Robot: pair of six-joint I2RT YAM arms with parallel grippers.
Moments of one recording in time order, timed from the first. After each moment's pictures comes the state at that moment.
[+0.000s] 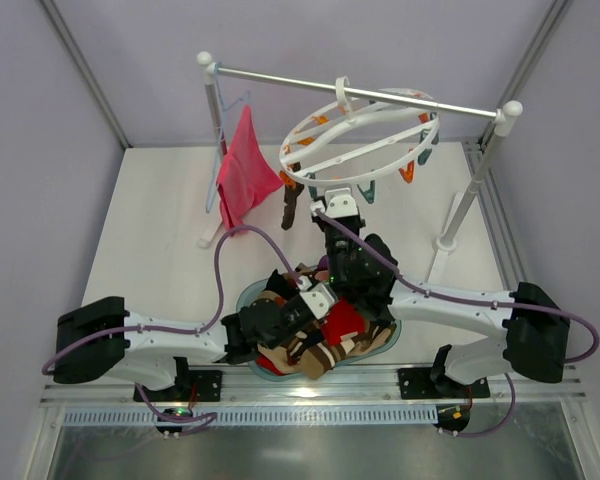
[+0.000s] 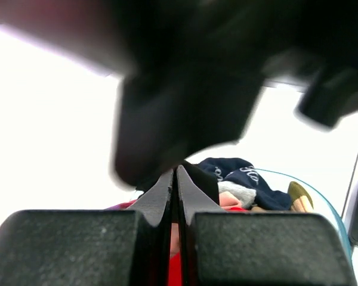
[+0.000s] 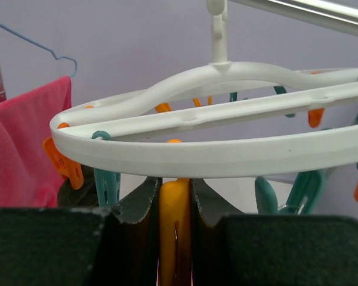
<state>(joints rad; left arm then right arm) -1.35 1.30 0.55 0.89 -0.37 0.24 1.10 1.38 0.89 1.04 0.99 -0.69</state>
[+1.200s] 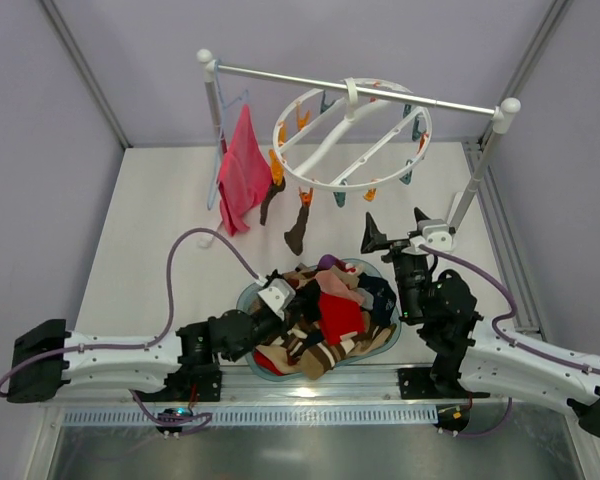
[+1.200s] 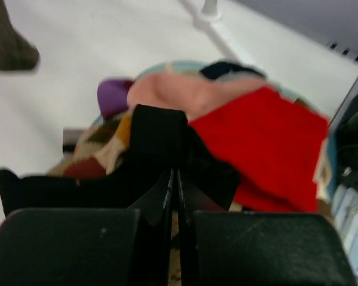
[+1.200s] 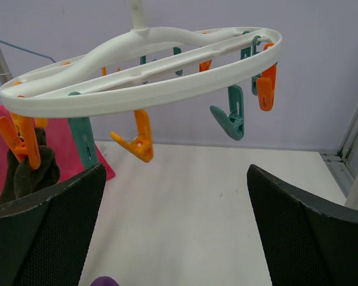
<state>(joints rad) -1.35 0.89 0.39 0.46 -0.45 -0.13 1.05 0.74 0.51 0.71 0.89 -0.34</state>
